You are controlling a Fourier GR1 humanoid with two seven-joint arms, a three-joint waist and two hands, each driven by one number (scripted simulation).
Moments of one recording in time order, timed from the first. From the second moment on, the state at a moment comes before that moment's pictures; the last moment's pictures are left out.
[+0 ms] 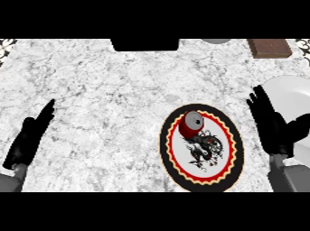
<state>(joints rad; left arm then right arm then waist) -0.10 0.57 -0.29 -1.33 0.20 0.25 0.14 -0.14 -0.29 0.12 -1.36 -0.37 -0.20 0.00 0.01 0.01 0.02</state>
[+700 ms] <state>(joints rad) -0.02 0.35 -0.28 -1.38 0.35 0.25 0.13 -0.07 -0.36 -0.01 -1.56 0.02 -0.80 -0.02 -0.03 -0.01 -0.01</state>
